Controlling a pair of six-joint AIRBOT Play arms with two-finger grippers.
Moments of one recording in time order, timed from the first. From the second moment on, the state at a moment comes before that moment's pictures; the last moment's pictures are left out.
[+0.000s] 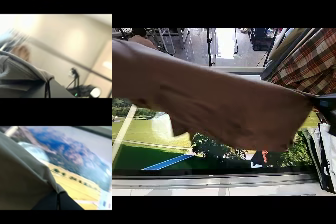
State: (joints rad) left arm 0.68 -0.88 1.37 -0.60 -1.55 -1.00; right arm 0.24 -0.71 1.69 -1.34 1.46 1.43
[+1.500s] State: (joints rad) left arm 0.44 -1.58 1.20 0.99 -1.36 -1.24; right arm -0.31 -1.46 1.06 -1.01 1.23 1.15
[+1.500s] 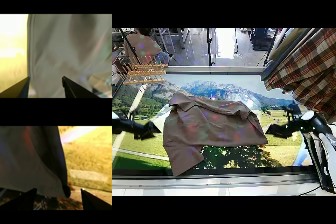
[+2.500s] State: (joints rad) left arm 0.32 -1.41 0.86 0.94 -1.11 -1.18; right arm -0.34 -1.52 0.92 -0.82 1.25 0.95
